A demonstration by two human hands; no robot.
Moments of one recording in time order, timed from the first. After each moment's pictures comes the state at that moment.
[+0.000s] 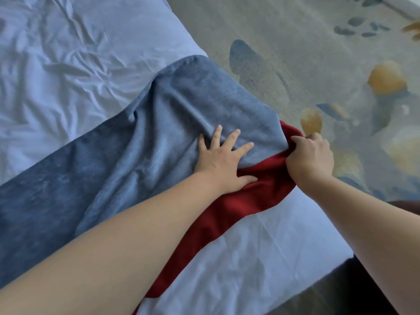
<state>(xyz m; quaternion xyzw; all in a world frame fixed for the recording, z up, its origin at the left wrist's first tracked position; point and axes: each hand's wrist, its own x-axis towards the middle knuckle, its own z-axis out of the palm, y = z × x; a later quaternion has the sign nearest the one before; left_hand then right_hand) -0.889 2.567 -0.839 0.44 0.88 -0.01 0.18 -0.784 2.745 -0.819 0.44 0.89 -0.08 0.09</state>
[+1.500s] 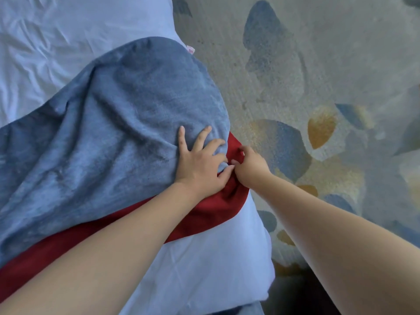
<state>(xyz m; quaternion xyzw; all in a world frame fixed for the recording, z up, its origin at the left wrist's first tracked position) -0.859 2.703 -0.870 0.33 0.94 0.01 0.09 -0.821 2.850 -0.901 0.31 0.81 -0.40 0.31</state>
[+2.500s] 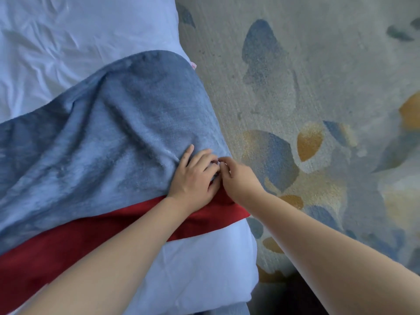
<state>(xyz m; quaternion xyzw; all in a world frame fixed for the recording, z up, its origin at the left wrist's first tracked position) -0.844 2.692 -0.870 0.34 0.93 0.12 0.06 -0.813 2.845 -0.861 0.16 0.86 -0.41 0.26</state>
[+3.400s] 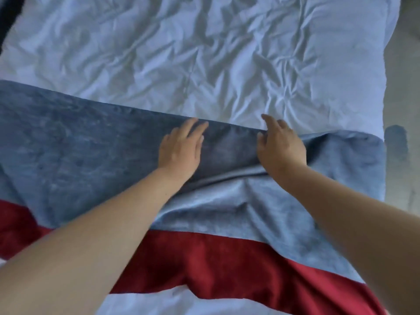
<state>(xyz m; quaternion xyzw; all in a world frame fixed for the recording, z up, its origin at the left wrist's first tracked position) -0.964 2.264 -0.814 -0.05 0.99 0.11 -0.01 -1.036 2.491 -0.787 -0.08 0.97 -0.19 0.10</state>
